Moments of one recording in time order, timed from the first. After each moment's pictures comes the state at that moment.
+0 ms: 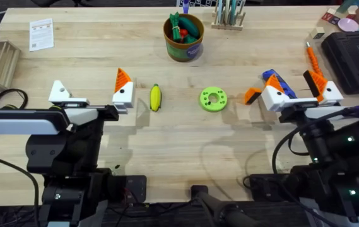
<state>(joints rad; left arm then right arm) 0.00 0.00 0.01 -0.02 0.01 0.00 0.00 0.00 0.01 -0.10 -0.03 0.00</state>
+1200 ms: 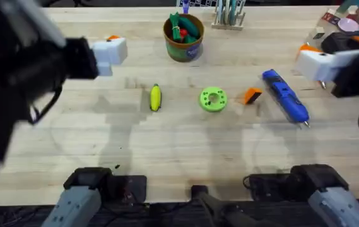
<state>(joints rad) 0.00 0.78 0.87 -0.64 0.05 -0.02 0.00 0.57 0.83 -0.70 -0.02 -0.07</state>
